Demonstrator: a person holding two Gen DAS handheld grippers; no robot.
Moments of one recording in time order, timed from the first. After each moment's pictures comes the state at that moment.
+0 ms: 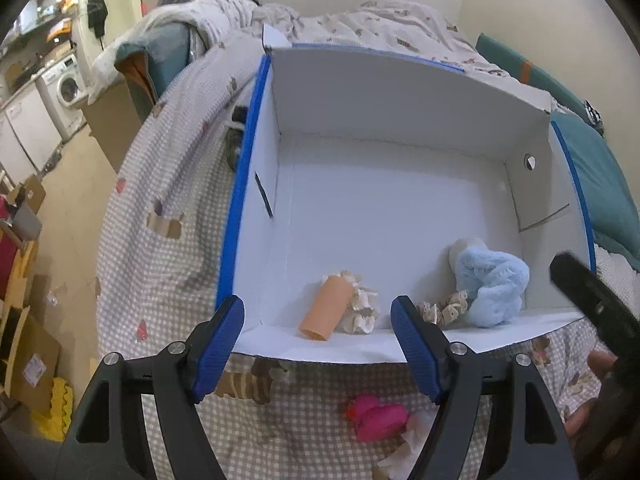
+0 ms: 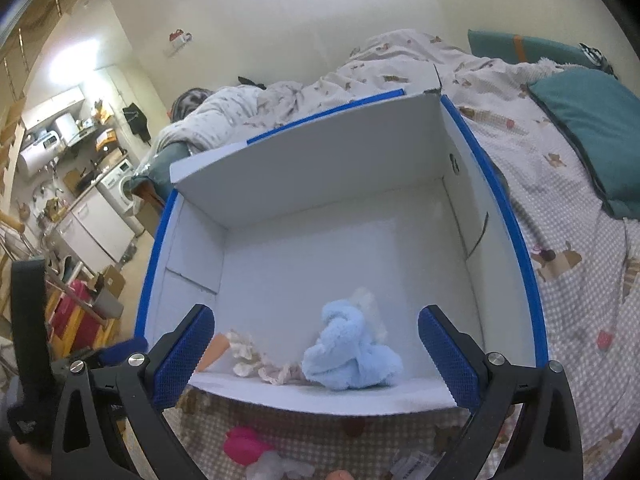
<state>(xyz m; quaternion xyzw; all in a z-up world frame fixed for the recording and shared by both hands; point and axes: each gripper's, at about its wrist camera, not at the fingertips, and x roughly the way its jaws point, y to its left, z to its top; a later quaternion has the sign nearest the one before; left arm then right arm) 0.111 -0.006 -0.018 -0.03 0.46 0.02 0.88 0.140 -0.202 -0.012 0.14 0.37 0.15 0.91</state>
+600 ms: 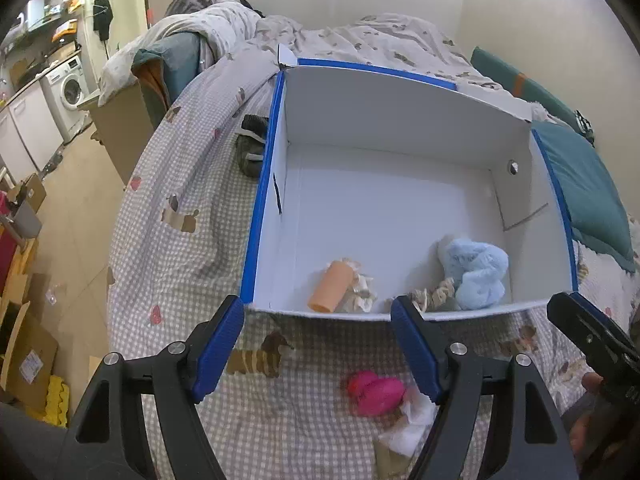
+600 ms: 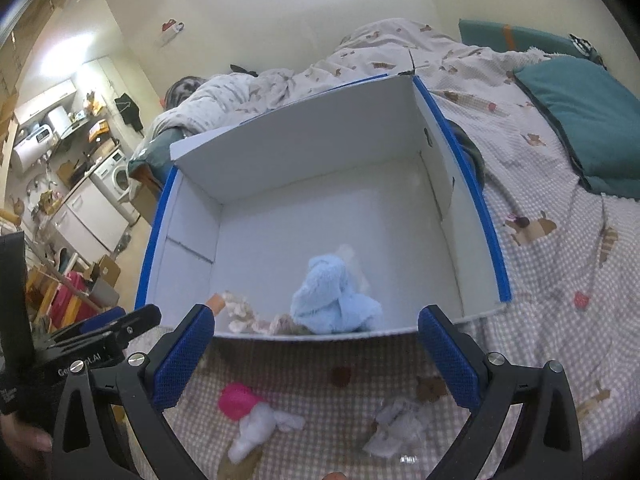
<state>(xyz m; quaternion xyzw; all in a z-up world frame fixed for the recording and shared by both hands) 0.073 0.002 -0.002 -0.04 0.45 0.01 0.89 0.100 -0.216 -0.012 0.14 0.39 0.14 0.90</state>
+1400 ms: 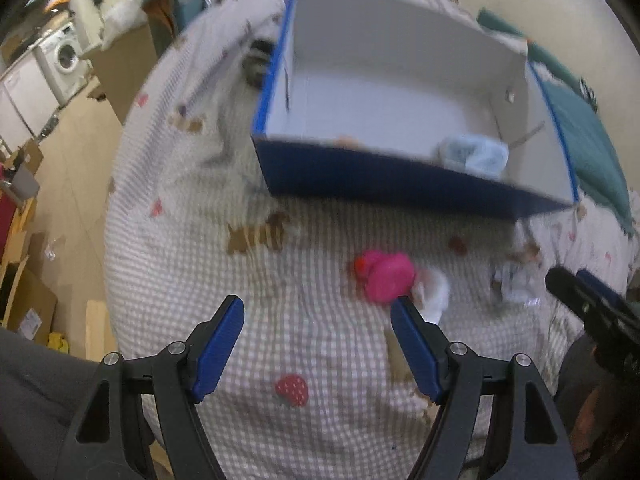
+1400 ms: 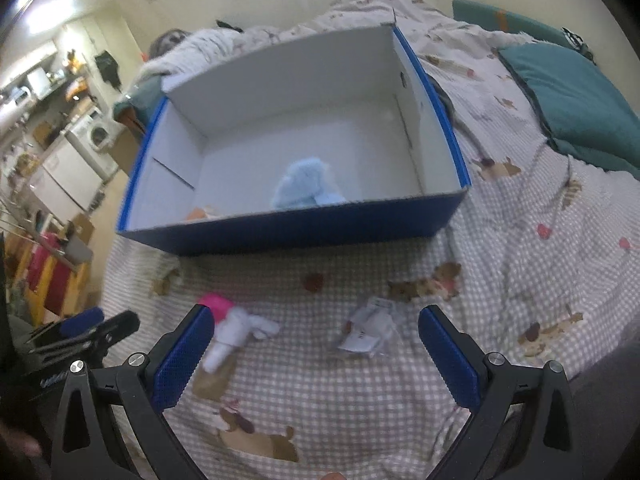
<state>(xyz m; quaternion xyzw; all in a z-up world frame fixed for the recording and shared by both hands) 0.010 -0.002 -0.048 -0.05 0.54 0.01 0.84 0.047 -0.208 -0.031 0.08 0.47 0.09 0.87</state>
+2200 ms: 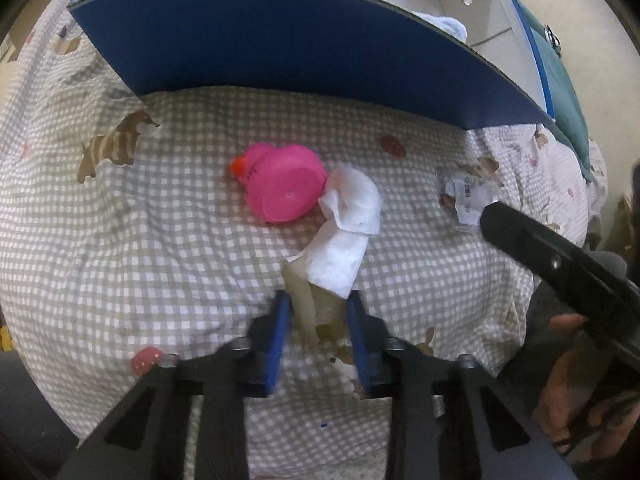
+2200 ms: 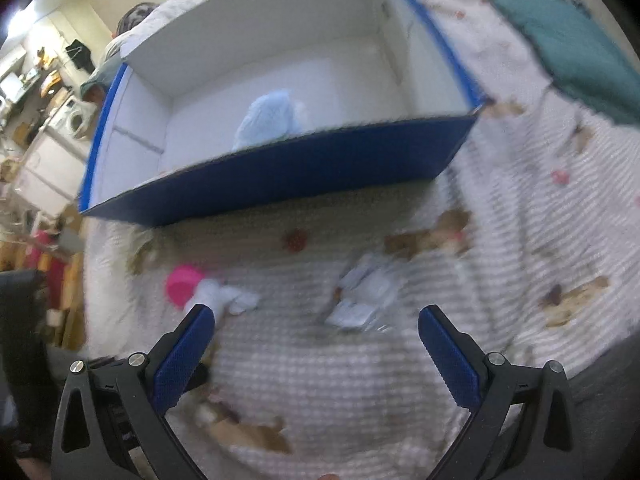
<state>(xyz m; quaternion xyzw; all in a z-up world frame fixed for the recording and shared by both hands) 0.023 -0.050 -0.107 -0.09 0.65 -0.12 0.75 0.066 -0.211 -0.069 0.12 0.56 0.10 0.82</state>
